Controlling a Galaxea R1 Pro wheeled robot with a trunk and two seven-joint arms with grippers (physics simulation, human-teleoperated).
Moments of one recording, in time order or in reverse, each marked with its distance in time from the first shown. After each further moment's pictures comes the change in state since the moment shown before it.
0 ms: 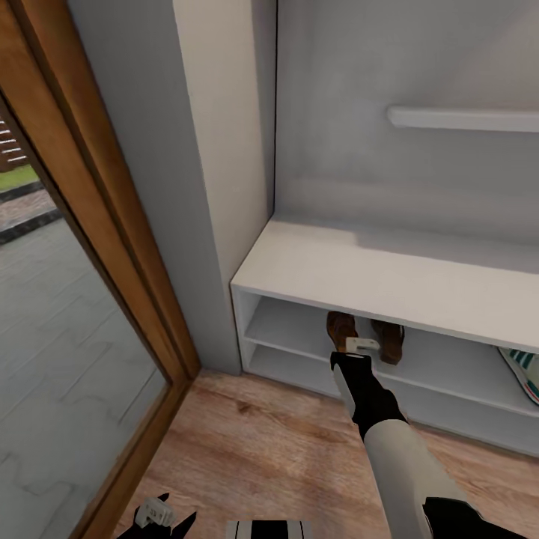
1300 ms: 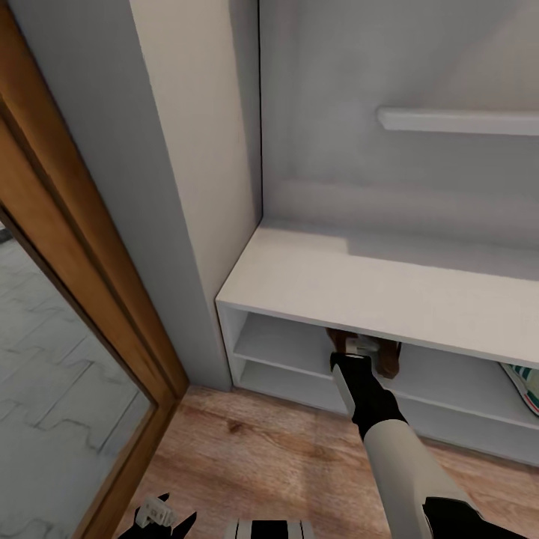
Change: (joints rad) left arm 0.000 -0.001 0.000 0.000 0.000 0.000 0.000; right arm 0.000 0.000 0.000 0.003 0.001 0.000 0.000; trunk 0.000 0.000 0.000
